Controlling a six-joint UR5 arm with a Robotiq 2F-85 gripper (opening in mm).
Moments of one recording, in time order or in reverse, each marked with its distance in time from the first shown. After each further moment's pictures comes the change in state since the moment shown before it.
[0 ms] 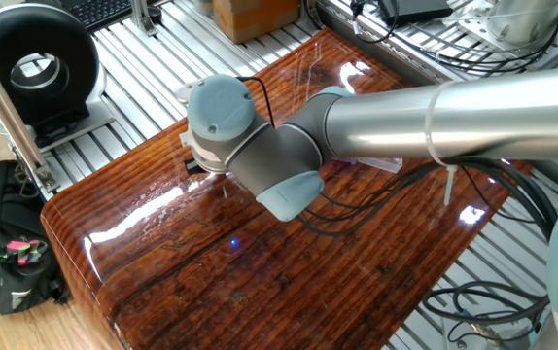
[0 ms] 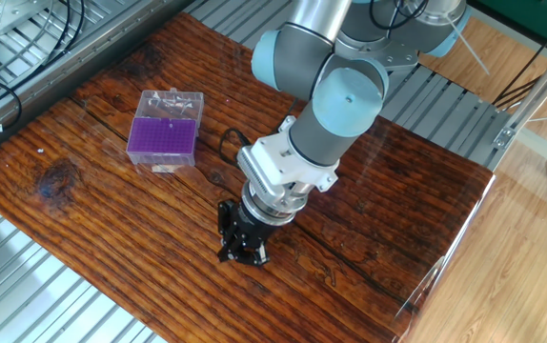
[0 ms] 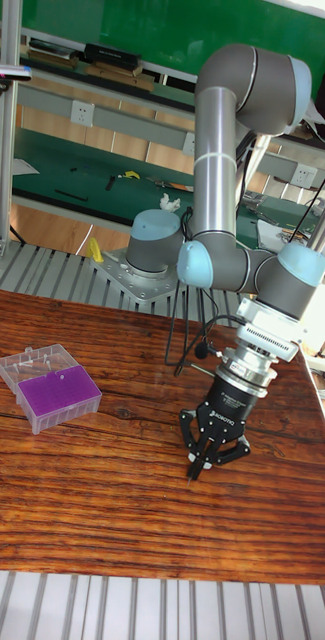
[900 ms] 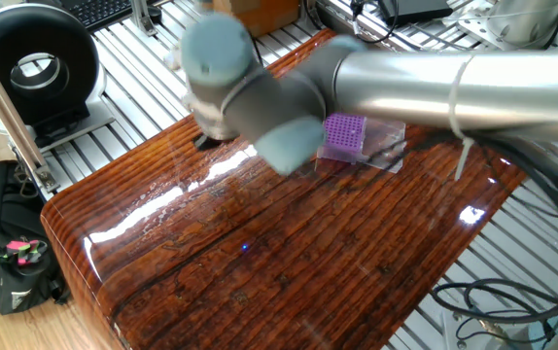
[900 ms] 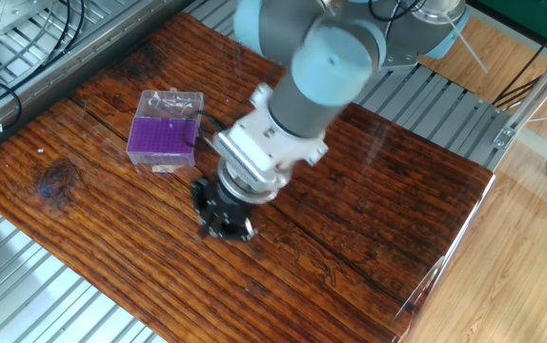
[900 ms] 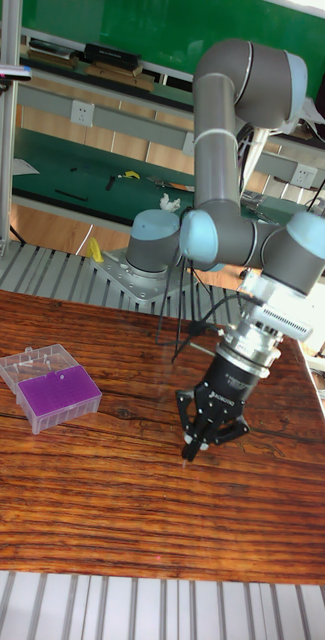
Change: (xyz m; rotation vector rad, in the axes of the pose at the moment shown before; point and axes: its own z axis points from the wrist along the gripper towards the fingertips) arm -0.054 -0.041 -0.054 0.058 0.049 -0.375
